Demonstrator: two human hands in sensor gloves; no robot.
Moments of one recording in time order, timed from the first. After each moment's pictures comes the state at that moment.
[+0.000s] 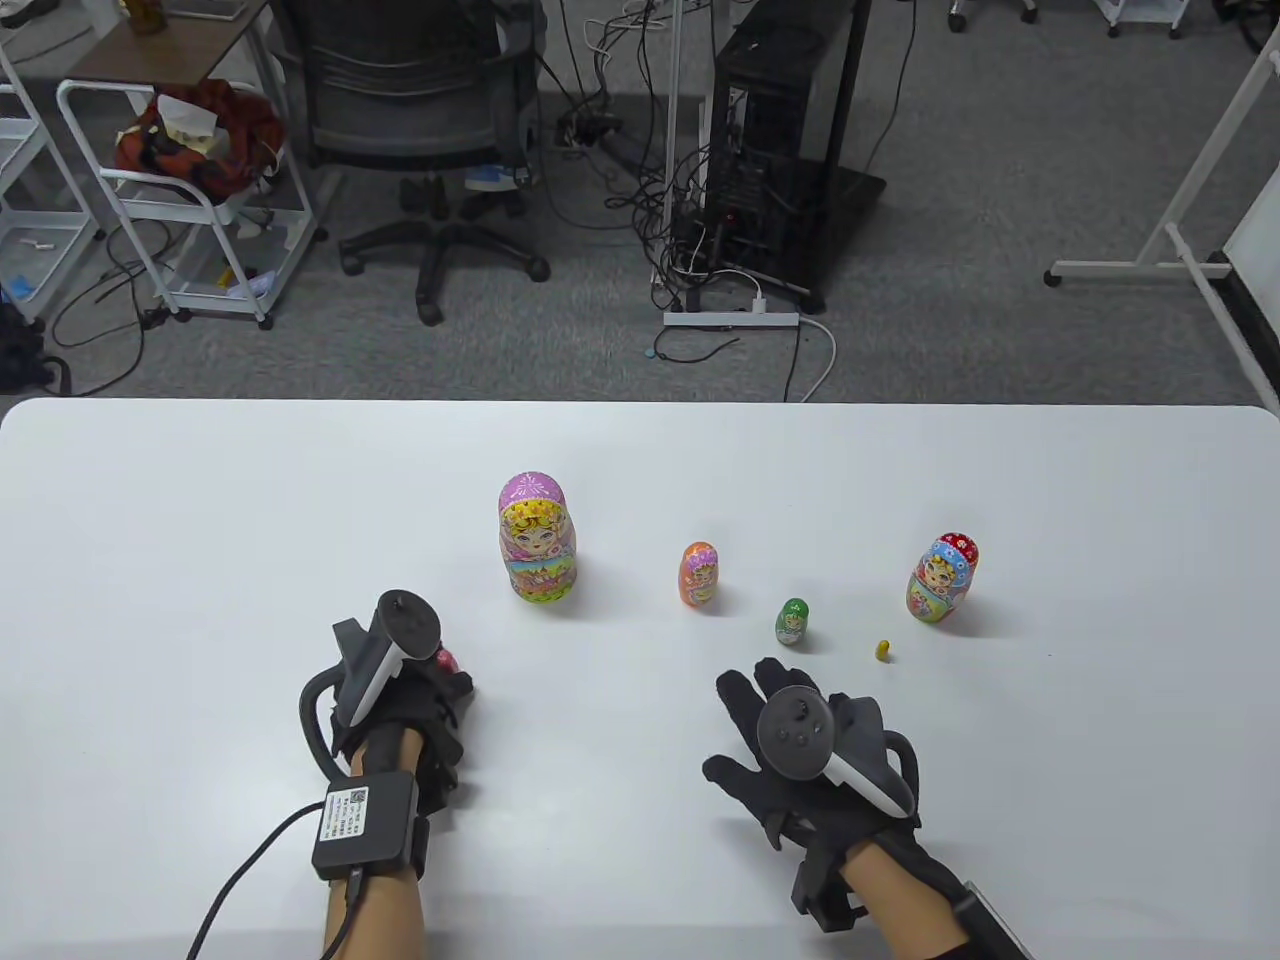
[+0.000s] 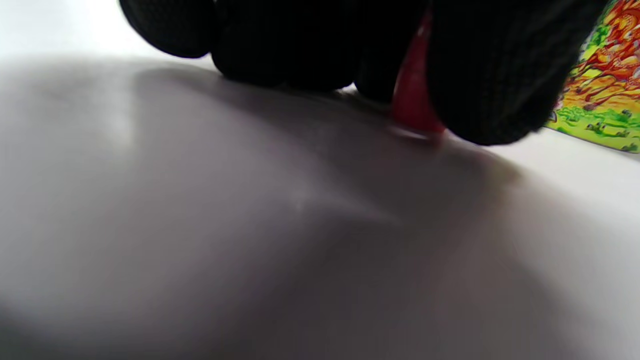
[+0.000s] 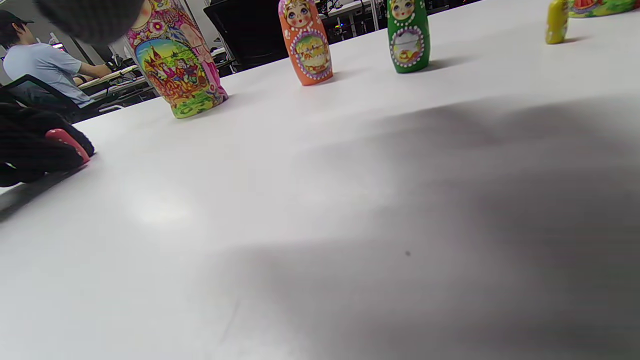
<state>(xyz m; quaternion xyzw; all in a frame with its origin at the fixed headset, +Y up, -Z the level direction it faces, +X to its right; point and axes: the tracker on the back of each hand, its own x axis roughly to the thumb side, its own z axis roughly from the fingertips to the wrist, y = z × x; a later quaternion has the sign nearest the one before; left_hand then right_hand) -0.261 -0.783 -0.382 -0.13 0.17 0.12 0.97 0.130 -0.747 -0.289 0.08 0.13 0.98 0.16</state>
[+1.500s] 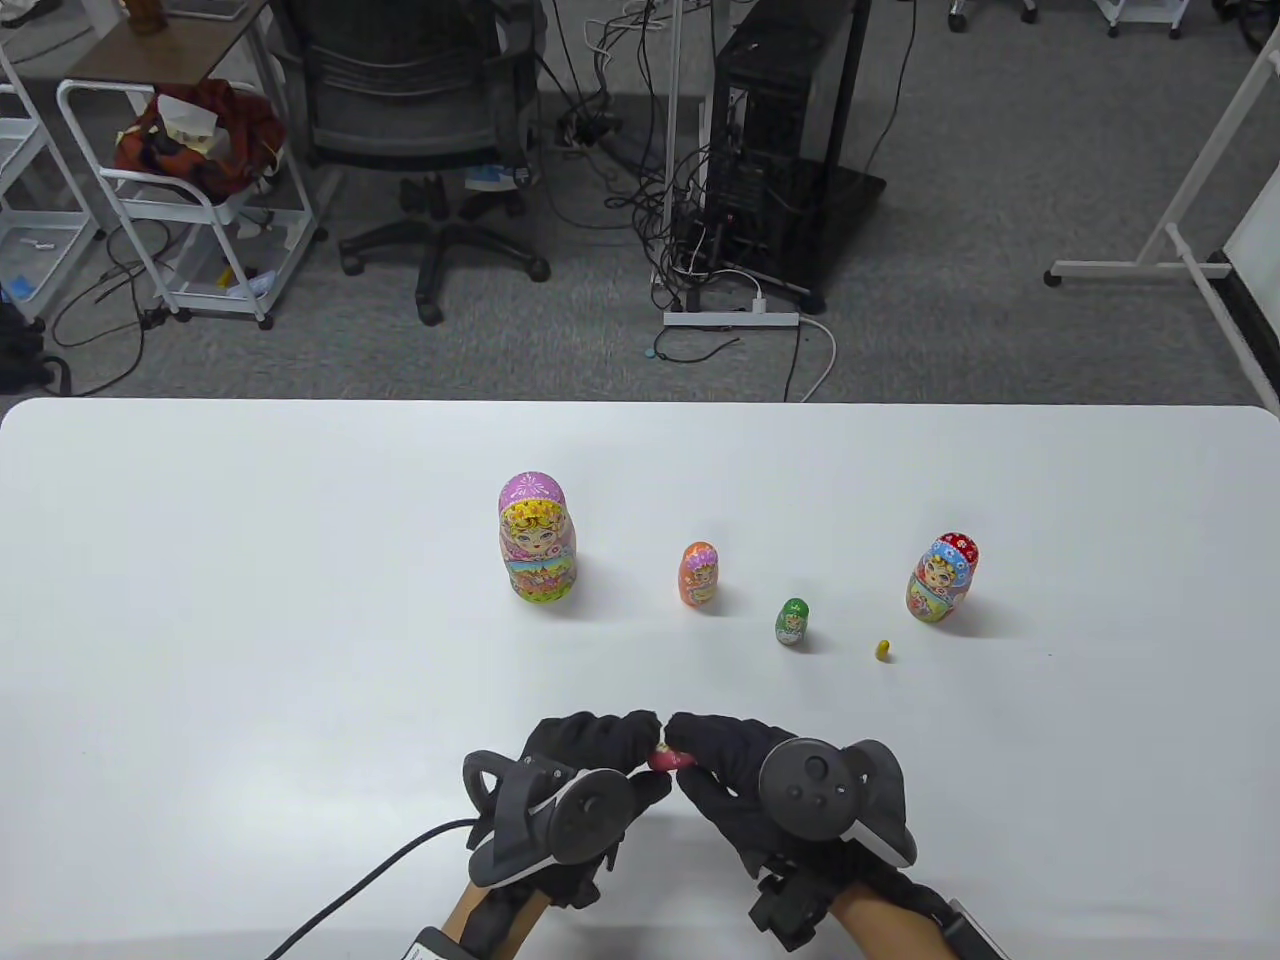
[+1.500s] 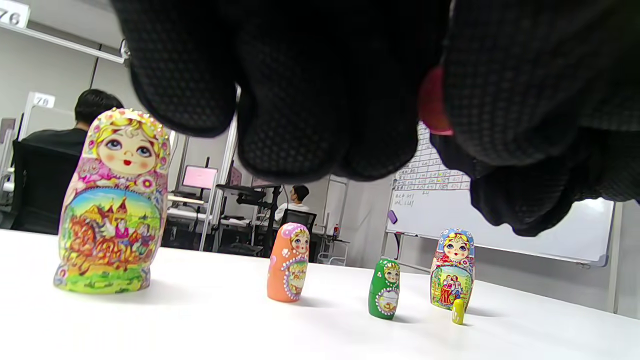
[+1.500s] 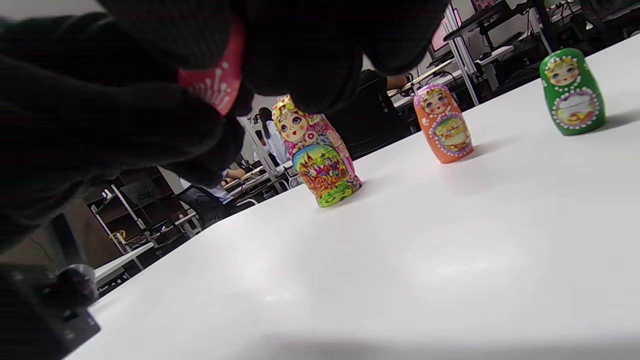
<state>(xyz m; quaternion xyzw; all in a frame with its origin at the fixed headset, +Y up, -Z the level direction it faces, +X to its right) -0.093 -0.698 -0.246 0.16 -0.21 0.10 0.96 0.108 -0.711 -0.253 0.20 -0.01 0.94 0.29</state>
